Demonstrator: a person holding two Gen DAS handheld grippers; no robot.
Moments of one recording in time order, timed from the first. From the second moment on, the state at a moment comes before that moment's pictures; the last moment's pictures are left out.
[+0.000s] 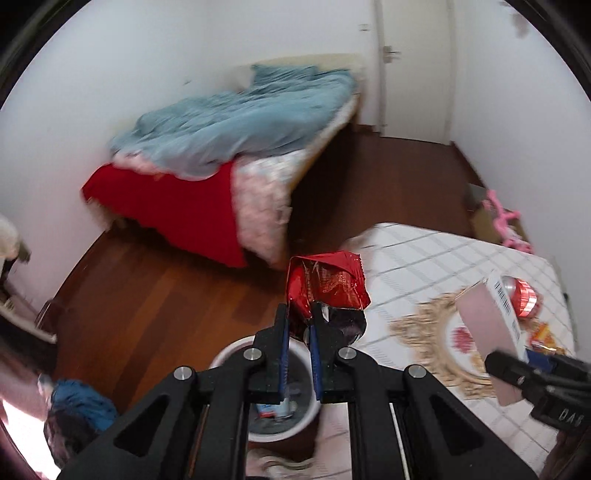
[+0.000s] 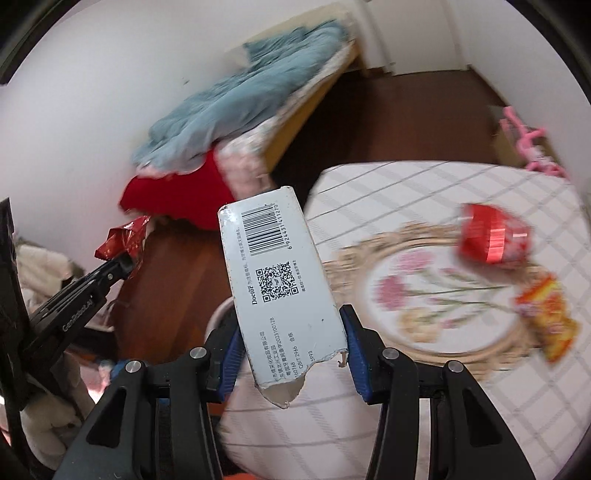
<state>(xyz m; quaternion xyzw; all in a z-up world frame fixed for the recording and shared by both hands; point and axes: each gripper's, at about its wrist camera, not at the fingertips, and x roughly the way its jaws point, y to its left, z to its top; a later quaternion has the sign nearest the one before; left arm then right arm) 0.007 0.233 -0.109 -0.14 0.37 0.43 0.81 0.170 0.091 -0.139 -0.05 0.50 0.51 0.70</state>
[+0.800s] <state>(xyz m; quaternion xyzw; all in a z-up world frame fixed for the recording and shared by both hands) -0.090 0.386 -0.281 -0.41 0.43 0.45 0.67 0.072 0.323 -0.329 -0.15 0.62 0.44 0.63</state>
